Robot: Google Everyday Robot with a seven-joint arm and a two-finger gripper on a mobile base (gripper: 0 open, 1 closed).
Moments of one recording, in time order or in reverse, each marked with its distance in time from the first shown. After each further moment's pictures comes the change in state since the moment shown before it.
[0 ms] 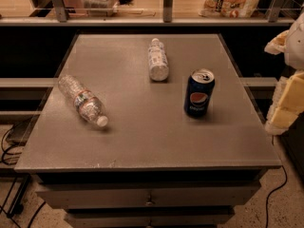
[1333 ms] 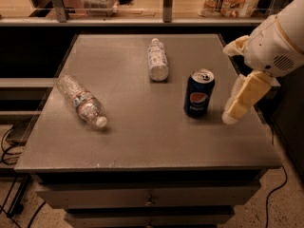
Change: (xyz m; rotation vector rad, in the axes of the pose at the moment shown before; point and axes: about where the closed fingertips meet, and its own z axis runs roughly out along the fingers) arm -0.065 -0.016 0.046 -0.065 -0.298 -0.067
